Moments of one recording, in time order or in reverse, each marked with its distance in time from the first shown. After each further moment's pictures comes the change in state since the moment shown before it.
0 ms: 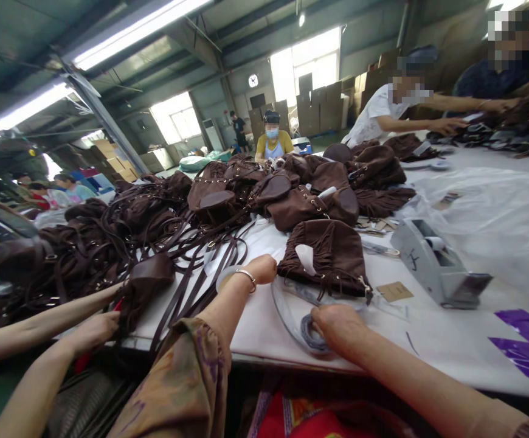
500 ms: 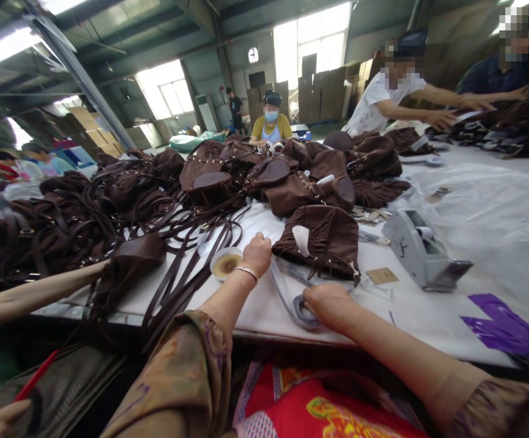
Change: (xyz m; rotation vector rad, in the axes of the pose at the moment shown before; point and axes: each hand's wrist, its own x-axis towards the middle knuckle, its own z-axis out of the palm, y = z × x) left_hand -0.029 0.024 0.013 -0.039 0.345 -0.205; right_hand 0.001 -0.001 -0.005 -0.103 -0.043 -0.025
